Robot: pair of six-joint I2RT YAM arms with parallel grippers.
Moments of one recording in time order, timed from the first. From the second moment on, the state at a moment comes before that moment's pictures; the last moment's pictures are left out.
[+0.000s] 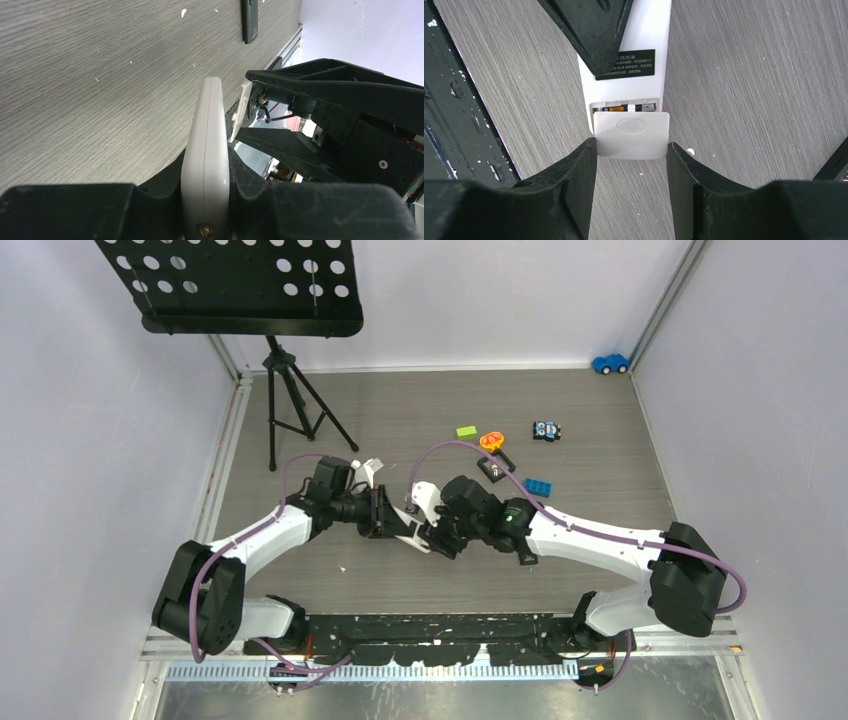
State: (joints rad) left arm -0.40 1.30 0.63 -0.14 0.81 -0.71; right arm 1.00 1.36 0.89 -0.31 -0.07 -0.18
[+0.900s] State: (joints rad) left arm -0.40 1.28 0.63 -0.16 0.80 -0.71; right arm 1.01 1.41 0.92 -0.31 -0.08 -0.18
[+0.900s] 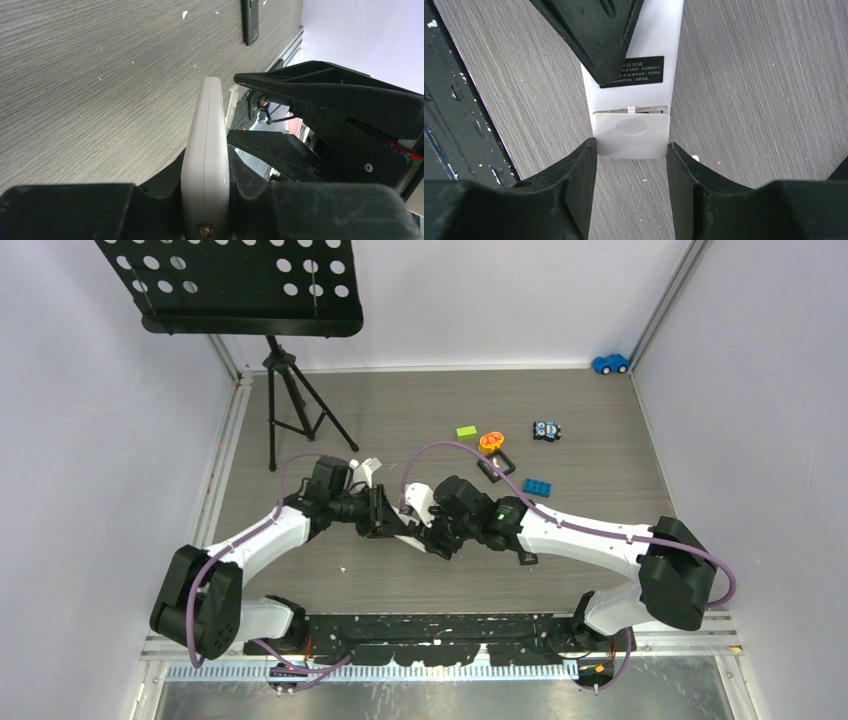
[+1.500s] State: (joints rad) left arm -0.41 1.26 0.63 -0.16 0.78 -0.71; right arm 1.01 1.42 0.92 -0.31 -0.08 -0.17
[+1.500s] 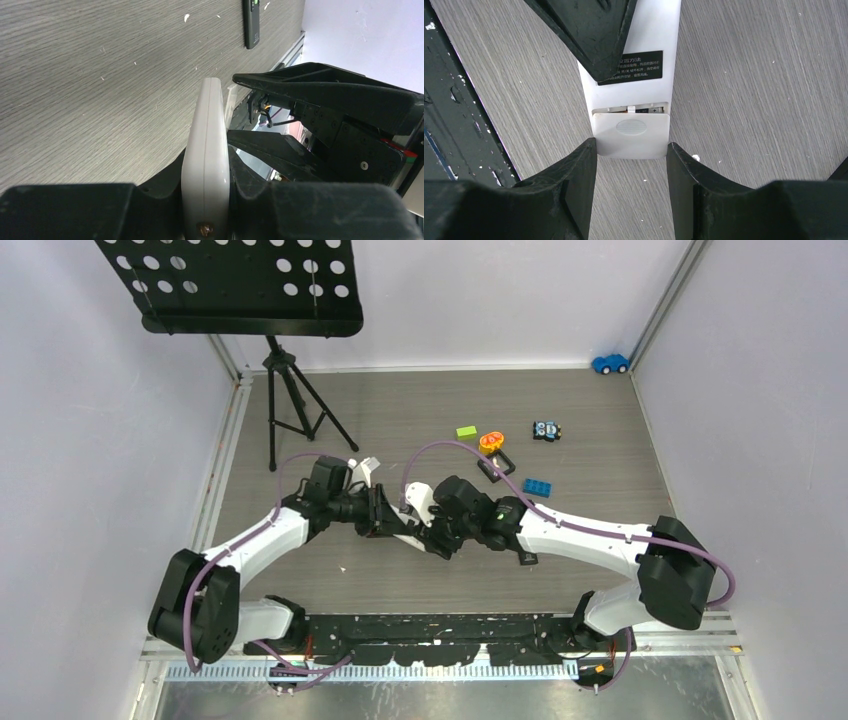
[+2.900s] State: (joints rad) left arm -0.47 1.25 0.63 -0.17 0.77 -0.66; right arm 1.00 1.49 1.01 -0.44 -0.15 -0.16
